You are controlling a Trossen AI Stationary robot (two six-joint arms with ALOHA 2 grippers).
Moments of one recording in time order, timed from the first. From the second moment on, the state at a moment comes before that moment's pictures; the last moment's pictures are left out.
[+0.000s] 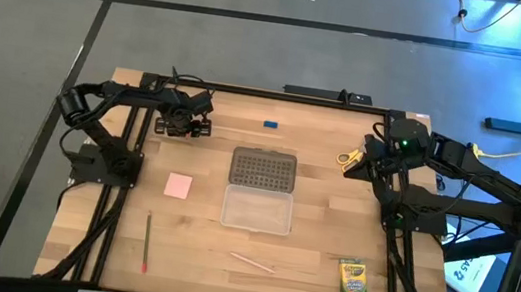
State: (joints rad) left arm 0.69 1.54 0.73 -0.68 -0.12 -1.04; right arm -0.36 0.73 0.85 -0.81 -0.50 -0.06
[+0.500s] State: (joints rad) left arm 0.69 1.54 0.73 -0.69 -0.14 -1.04; right arm -0.36 0.73 0.85 -0.81 -0.50 -0.06
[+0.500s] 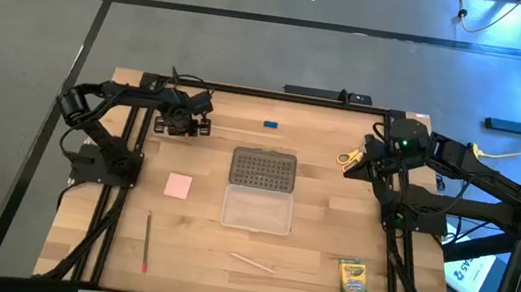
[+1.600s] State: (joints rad) left arm 0.60 1.52 0.73 -0.70 -0.21 -0.93; right arm -0.36 0.73 0.85 -0.81 -0.50 -0.06
